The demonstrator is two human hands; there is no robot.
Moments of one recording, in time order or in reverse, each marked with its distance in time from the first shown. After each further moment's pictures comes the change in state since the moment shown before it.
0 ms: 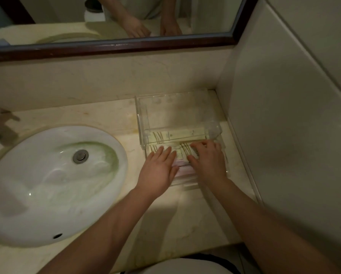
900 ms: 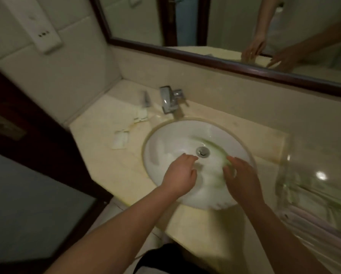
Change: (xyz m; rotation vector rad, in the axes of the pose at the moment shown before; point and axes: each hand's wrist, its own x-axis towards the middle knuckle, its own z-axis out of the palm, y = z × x) left_hand -0.211 -0.162 -0.085 -0.260 0.367 -0.655; right_hand -0.062 -0.240 0.074 0.253 -0.164 -0.529
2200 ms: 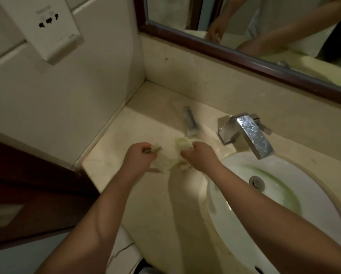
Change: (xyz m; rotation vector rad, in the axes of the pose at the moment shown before) left_hand 0.155 -0.356 -0.198 -0.601 0.035 -0.558; right_hand 0.239 -0.303 0.244 -0.049 -0.442 0.237
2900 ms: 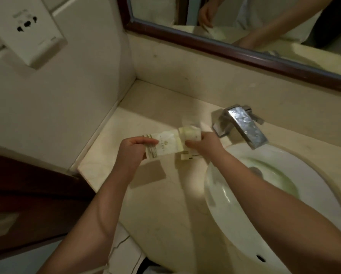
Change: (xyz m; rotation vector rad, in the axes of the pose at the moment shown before) left_hand -0.016 0.033 -0.007 -0.441 -0.023 -0.056; right_hand 0.006 0.021 -0.022 0.289 0.069 0.065
